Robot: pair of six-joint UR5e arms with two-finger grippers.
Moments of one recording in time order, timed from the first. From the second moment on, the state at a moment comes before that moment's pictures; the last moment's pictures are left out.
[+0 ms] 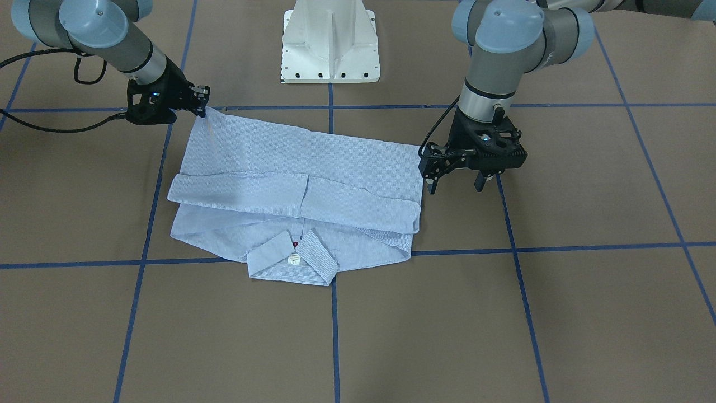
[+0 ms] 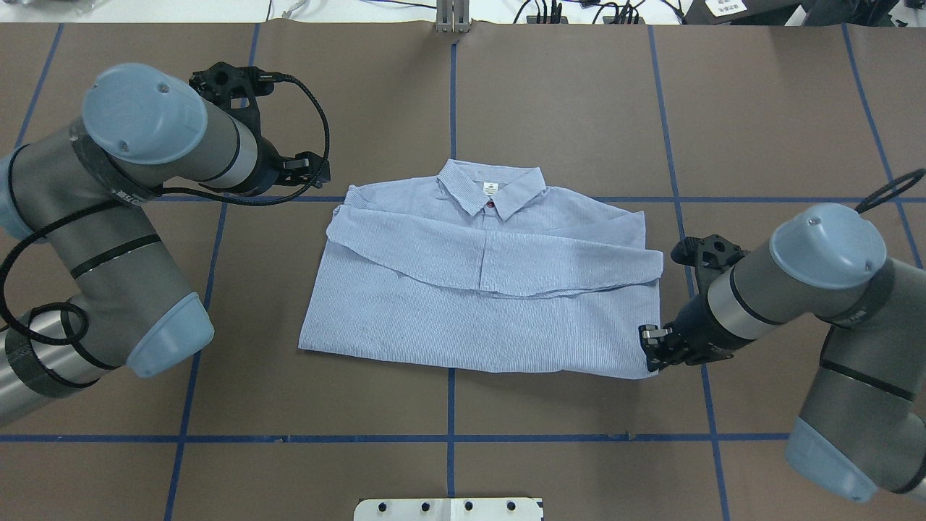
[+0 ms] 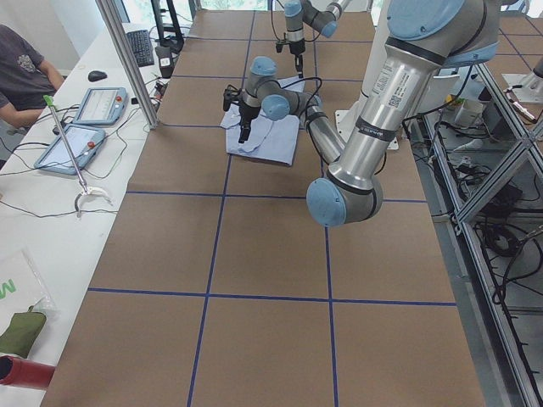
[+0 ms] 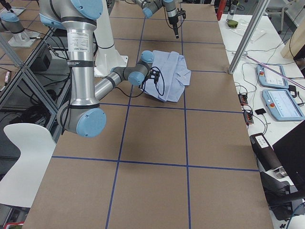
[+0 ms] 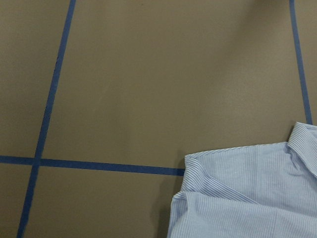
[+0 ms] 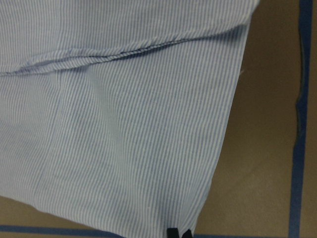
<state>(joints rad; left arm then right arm) -0.72 -2.06 -1.86 -1.67 -1.78 -1.17 0.53 -1.57 2.09 -1.28 2.19 1.31</state>
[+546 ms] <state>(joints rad) -0.68 -2.06 -1.86 -1.67 -1.74 -1.19 0.39 -1.77 2.19 -1.28 2.19 1.40</state>
